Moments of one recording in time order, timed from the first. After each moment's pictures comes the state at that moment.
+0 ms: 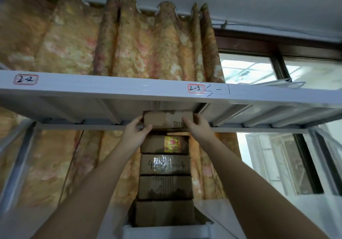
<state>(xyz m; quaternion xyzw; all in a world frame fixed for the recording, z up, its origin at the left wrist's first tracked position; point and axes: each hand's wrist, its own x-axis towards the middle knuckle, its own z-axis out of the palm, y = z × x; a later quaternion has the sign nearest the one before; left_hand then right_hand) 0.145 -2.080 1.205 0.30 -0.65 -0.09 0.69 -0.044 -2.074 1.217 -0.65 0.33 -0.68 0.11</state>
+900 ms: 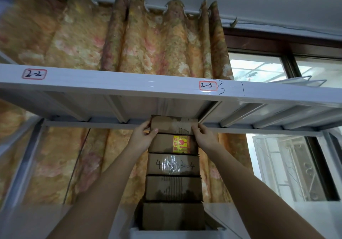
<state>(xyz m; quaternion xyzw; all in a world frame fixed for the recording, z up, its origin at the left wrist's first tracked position) 0.153 -2.115 1.199 0.31 -0.66 -0.07 0.69 -0.040 -2.118 1.206 -0.65 0.39 -0.64 0.11</state>
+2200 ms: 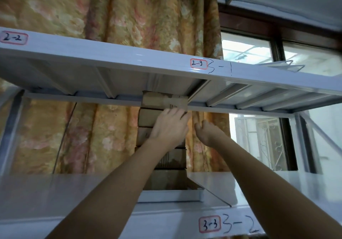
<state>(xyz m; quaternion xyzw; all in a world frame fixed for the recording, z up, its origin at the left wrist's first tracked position) 0.069 -2.073 1.161 0.34 -0.72 0.49 0.36 -0.077 -2.082 1.162 -0.64 0.64 -0.41 -0.09</state>
